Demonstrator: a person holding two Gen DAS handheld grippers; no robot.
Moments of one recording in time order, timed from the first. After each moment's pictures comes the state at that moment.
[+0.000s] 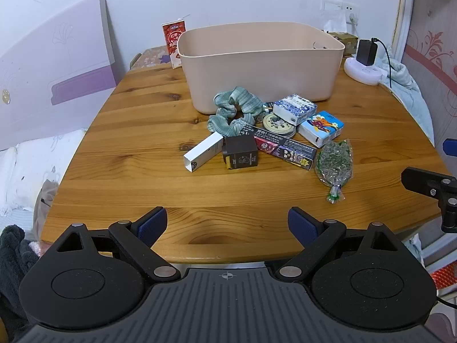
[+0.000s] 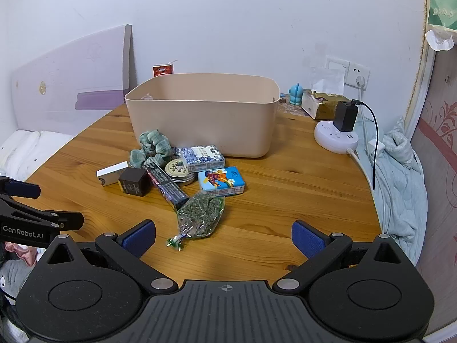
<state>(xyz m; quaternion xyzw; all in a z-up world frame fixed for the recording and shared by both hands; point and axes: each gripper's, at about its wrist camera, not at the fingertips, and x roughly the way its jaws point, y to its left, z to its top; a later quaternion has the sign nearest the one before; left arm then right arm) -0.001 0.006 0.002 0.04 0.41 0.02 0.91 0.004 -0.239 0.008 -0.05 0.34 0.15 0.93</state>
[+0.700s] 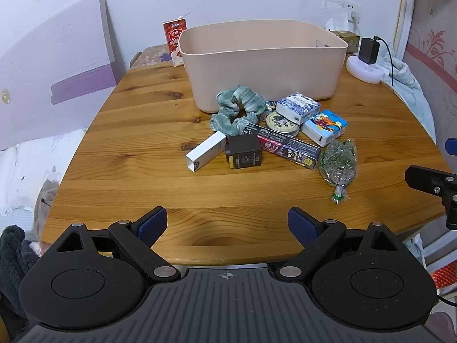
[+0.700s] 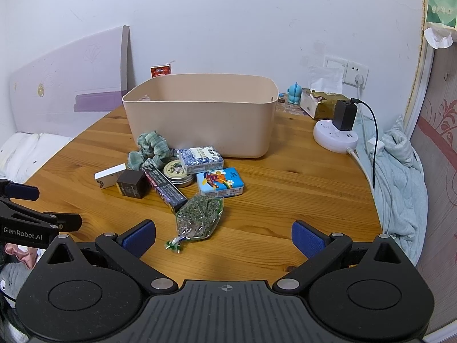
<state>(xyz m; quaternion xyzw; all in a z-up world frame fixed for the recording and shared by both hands) 0.005 0.010 -0.005 0.04 0.42 0.02 0.91 0.006 -0.240 0.007 -0.05 0.34 0.15 0.93</state>
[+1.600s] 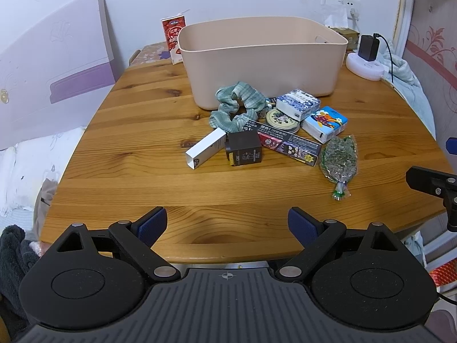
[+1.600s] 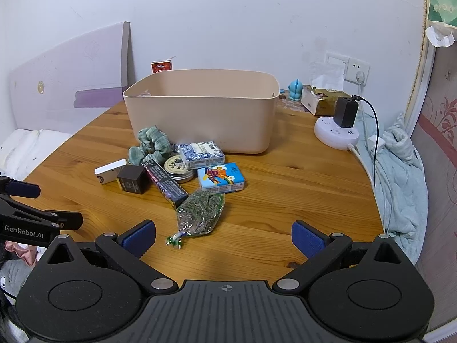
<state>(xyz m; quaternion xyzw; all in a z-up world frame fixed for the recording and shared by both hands) 0.008 0.008 -0.008 0.04 0.42 0.02 0.91 0.006 -0.239 0.005 -0.05 0.35 0.15 0.92</state>
